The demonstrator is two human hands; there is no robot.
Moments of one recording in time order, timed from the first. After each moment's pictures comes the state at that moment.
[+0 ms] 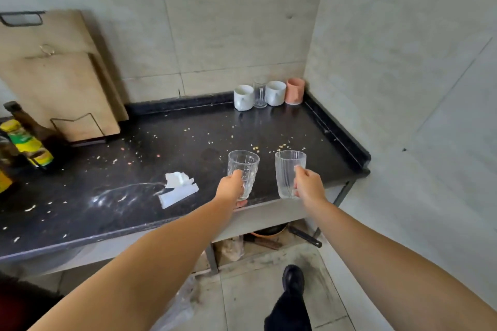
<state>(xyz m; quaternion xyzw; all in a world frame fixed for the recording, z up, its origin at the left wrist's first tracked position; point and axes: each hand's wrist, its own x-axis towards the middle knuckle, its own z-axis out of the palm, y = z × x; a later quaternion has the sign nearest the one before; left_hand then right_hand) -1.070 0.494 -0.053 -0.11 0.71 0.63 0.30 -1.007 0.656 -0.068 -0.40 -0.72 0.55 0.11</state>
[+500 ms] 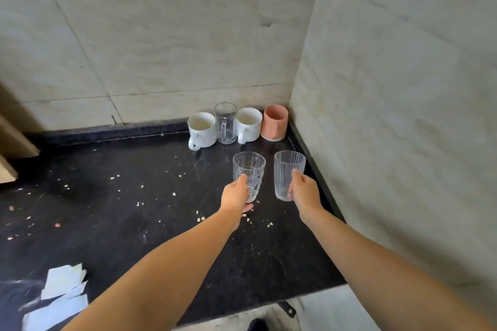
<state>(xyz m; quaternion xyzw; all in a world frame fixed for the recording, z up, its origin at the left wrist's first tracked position) -1.269 0.778 -0.078 -0.18 0.67 0.66 0.29 -1.231 0.921 -0.094 -0.42 -0.71 0.56 0.08</state>
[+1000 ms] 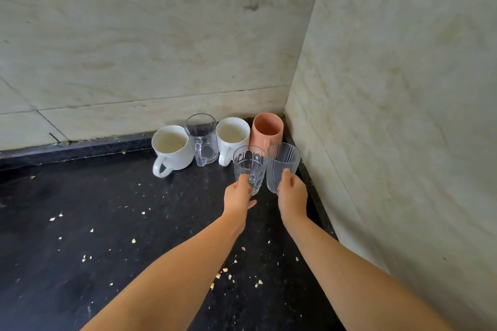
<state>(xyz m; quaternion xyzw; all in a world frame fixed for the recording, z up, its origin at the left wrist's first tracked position) -1.380 0.878 -0.130 -0.23 0.64 0.67 0.30 -1.344 0.971 -0.139 -0.41 -0.71 0.55 0.15</state>
